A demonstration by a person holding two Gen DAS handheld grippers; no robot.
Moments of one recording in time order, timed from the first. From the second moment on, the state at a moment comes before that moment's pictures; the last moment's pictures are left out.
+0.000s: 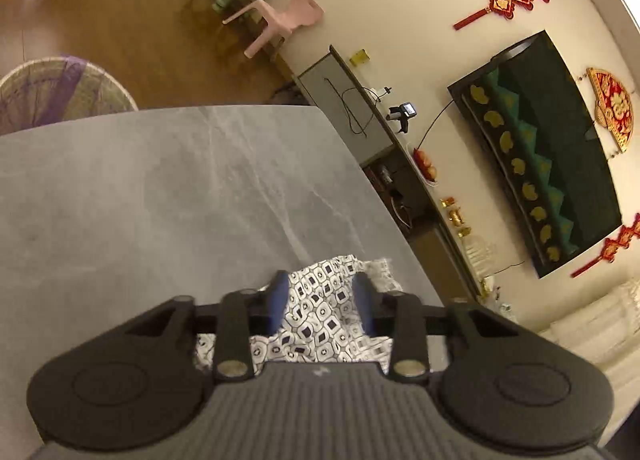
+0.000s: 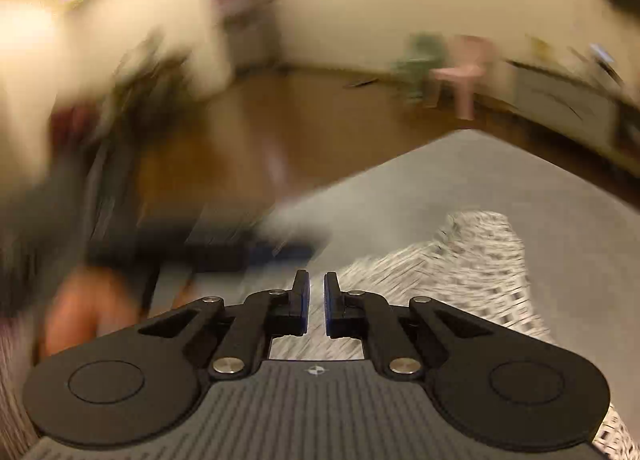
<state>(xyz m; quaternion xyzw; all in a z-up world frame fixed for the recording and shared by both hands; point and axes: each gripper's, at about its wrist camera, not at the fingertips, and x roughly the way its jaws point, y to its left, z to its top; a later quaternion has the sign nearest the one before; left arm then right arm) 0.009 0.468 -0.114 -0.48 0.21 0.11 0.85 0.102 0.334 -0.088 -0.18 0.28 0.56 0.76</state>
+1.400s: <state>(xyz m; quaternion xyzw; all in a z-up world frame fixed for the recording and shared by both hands) 0.011 0.431 -0.078 -0.35 0.33 0.10 0.87 -0.004 0.168 -0.112 -0.30 0.25 0.38 0.84</state>
